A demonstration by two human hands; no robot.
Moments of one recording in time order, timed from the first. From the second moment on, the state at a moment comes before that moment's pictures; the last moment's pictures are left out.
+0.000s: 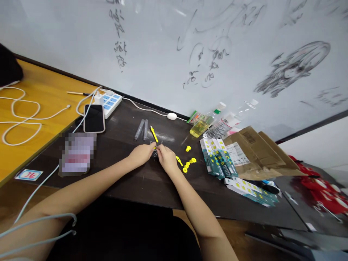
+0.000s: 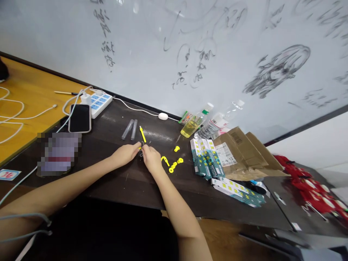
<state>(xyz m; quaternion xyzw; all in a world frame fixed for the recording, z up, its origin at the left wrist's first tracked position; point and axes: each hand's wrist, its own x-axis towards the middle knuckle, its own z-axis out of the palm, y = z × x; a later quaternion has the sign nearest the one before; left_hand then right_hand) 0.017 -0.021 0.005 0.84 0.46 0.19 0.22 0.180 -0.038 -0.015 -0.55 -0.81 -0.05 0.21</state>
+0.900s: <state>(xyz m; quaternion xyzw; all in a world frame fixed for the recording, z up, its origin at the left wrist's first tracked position) 0.016 -0.018 0.022 0.54 0.30 0.30 0.73 0.194 -0.029 -0.004 -0.47 -0.82 0.09 0.32</state>
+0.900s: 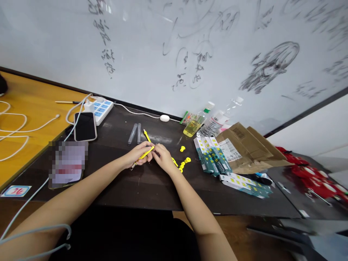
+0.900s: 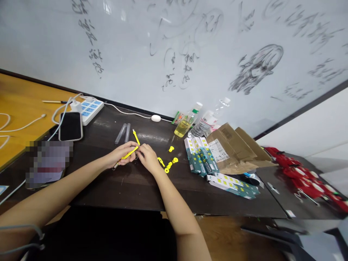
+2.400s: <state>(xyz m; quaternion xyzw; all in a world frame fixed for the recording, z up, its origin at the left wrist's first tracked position) 0.010 0.004 0.009 0.42 0.30 0.56 0.65 0.164 -0.044 -0.008 -0.43 -0.68 0.36 0.46</state>
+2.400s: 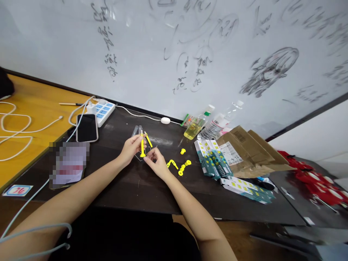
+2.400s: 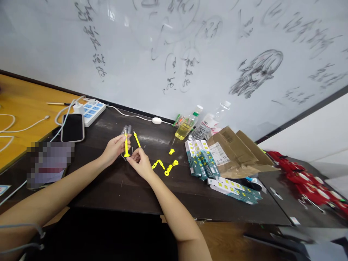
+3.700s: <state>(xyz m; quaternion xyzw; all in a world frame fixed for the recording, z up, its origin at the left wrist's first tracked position) 0.010 -0.004 0.021 0.52 0.32 0.53 0.59 0.234 -0.016 0.020 -0.53 -0.61 0.25 0.54</state>
